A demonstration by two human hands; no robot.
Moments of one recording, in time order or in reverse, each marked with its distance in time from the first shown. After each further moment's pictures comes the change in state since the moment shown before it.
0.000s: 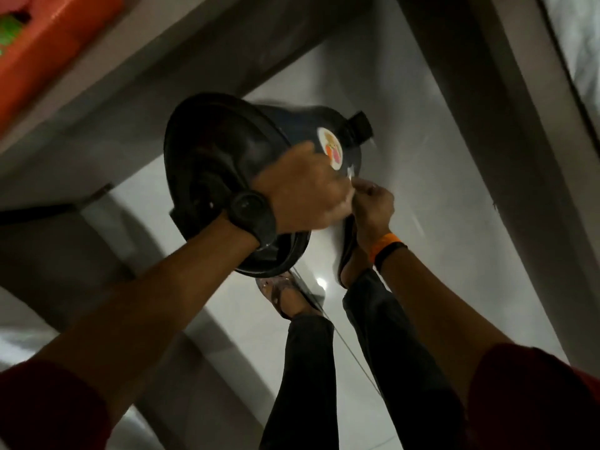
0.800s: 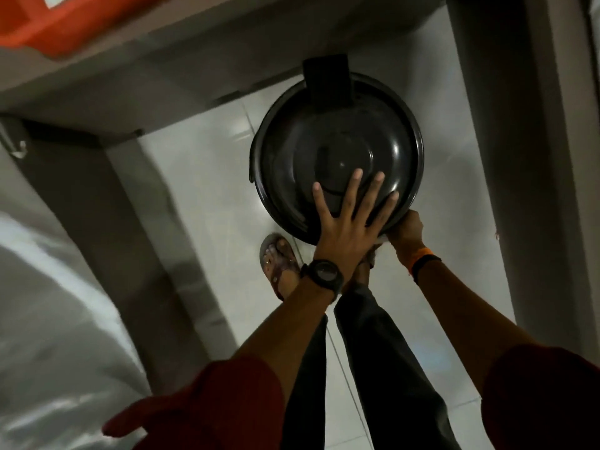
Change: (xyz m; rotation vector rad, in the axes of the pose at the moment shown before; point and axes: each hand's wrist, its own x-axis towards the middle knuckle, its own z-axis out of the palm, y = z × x) left_hand -0.041 0.134 0.069 0.101 -0.272 -0.740; right_hand -0.010 0.028 -0.038 -0.677 -0.031 -0.063
